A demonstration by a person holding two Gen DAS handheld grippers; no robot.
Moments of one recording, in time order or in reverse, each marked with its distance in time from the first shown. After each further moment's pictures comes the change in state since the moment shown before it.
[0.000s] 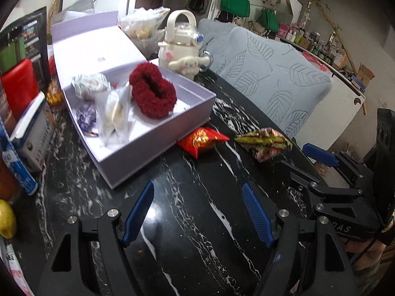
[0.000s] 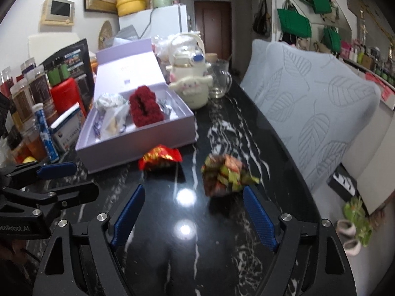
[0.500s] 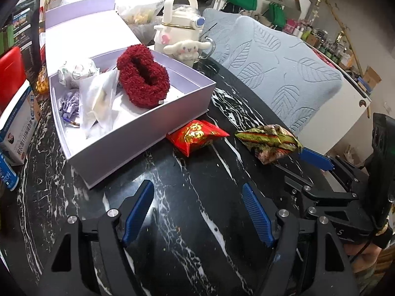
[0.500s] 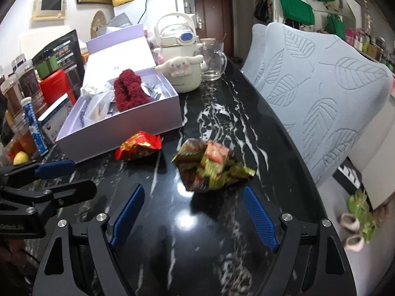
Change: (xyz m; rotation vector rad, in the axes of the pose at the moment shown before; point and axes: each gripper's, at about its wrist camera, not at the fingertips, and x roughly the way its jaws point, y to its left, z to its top) left arm 0.038 -0.010 0.002 -0.039 0.055 -0.003; right arm 0.037 -0.028 0.001 0.004 0.067 0.030
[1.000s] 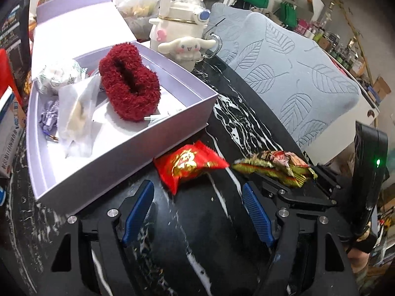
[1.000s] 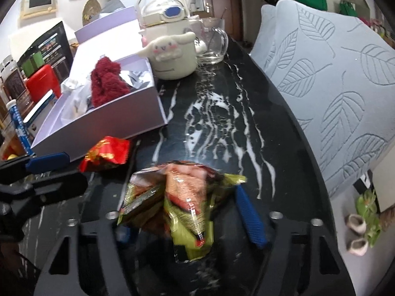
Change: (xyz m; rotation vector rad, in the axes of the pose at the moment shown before) left arm 0.040 -0.010 0.038 -0.051 0.036 0.028; right arm 0.061 -0.035 0.022 -0.001 0.105 0.083
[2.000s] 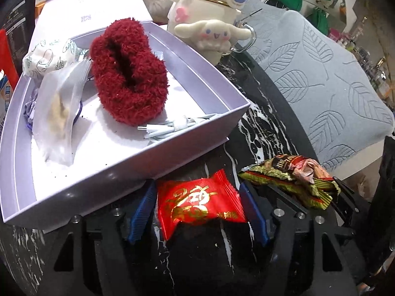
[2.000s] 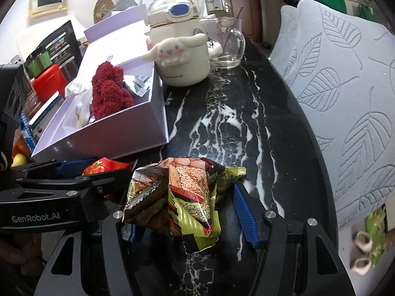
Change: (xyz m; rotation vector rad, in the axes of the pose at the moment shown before) left arm 0.056 0.003 0.025 -0.156 0.054 0.100; right arm 0.023 -0.009 0.025 -0.065 0.003 0.100
